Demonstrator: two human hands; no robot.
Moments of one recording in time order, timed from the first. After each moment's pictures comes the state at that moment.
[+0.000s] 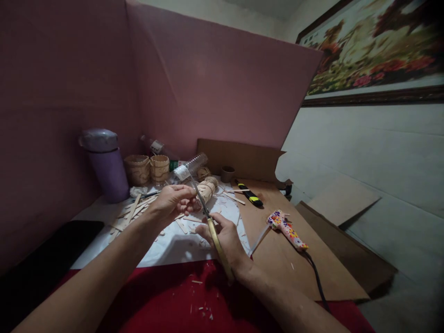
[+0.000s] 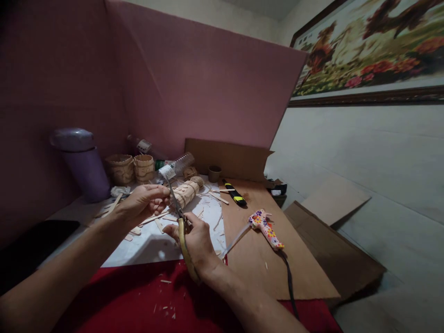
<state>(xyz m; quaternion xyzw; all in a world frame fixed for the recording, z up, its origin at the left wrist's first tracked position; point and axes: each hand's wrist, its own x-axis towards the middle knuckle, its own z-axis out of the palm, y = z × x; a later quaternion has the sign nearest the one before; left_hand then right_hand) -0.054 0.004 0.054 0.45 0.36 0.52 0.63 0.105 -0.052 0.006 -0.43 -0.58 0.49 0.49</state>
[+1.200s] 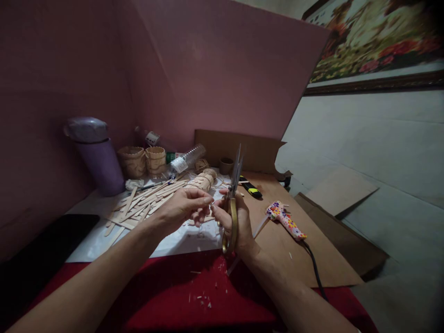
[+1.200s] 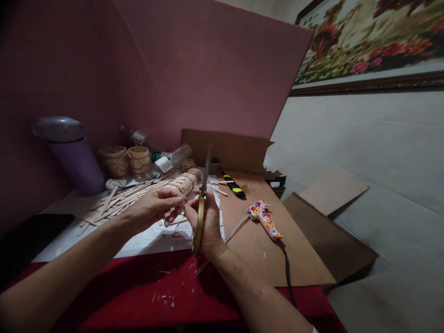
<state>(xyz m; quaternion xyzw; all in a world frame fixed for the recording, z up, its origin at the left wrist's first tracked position) -0.032 -0.009 0.036 0.54 0.32 0.40 0.66 0.120 -0.039 0.007 -0.38 -0.54 0.41 0.63</state>
